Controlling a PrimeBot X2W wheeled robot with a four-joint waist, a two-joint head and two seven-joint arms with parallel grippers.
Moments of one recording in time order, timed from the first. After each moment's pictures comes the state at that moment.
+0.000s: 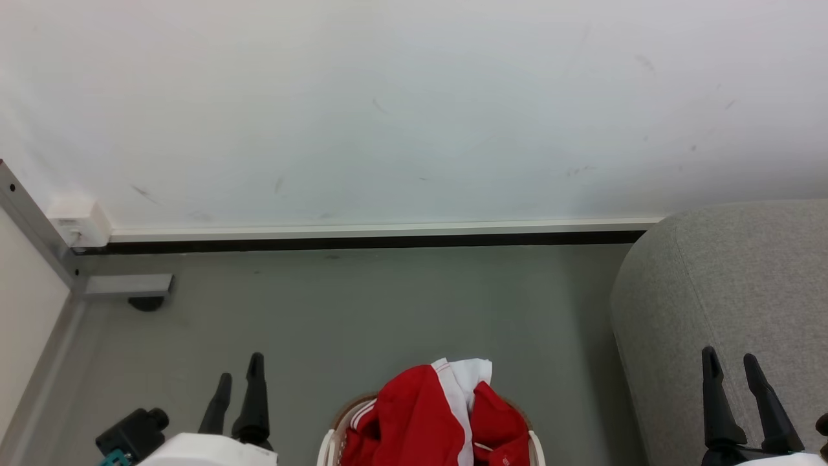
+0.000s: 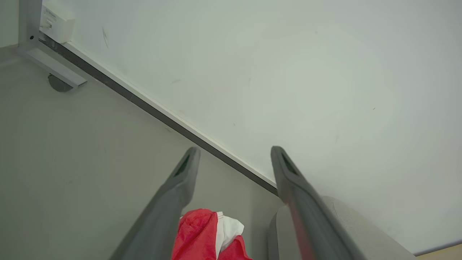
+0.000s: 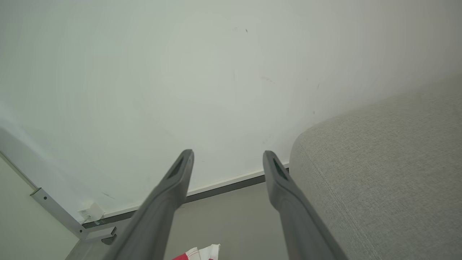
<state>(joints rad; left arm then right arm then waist) -0.08 0.04 -0.04 0.24 -0.74 -0.02 -0.11 -0.02 -0.12 0.03 0.18 0.61 0.13 -0.19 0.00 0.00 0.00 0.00</state>
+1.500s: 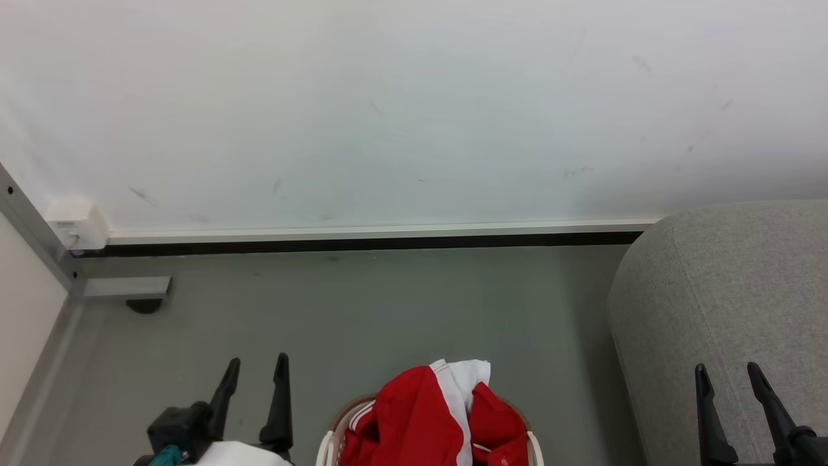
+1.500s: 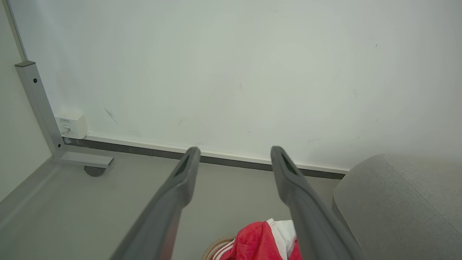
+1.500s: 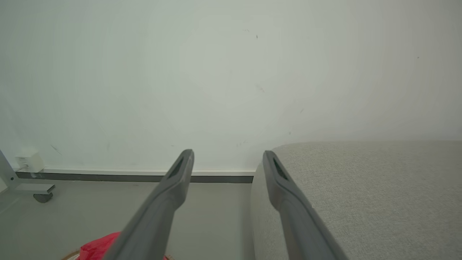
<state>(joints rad) -0.08 0.04 -0.08 0.25 -0.25 -0.02 -0.22 0.01 -0.07 -0.06 0.19 0.18 0.13 -0.24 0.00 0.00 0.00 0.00</state>
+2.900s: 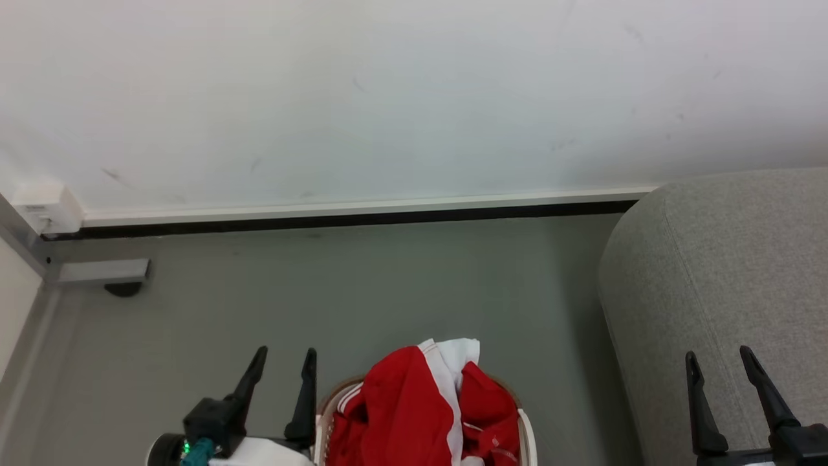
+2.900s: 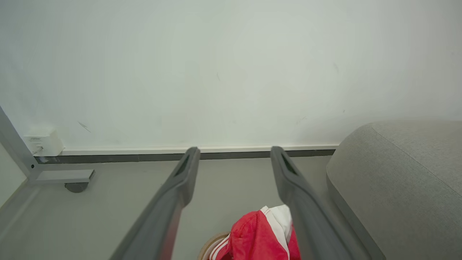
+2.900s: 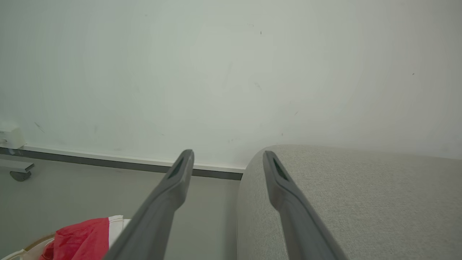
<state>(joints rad) -0.10 0.05 -0.12 0.28 -0.13 -0.05 -0.26 -0.01 -0.05 -0.07 0.17 0.03 0.13 -0.26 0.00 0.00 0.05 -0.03</state>
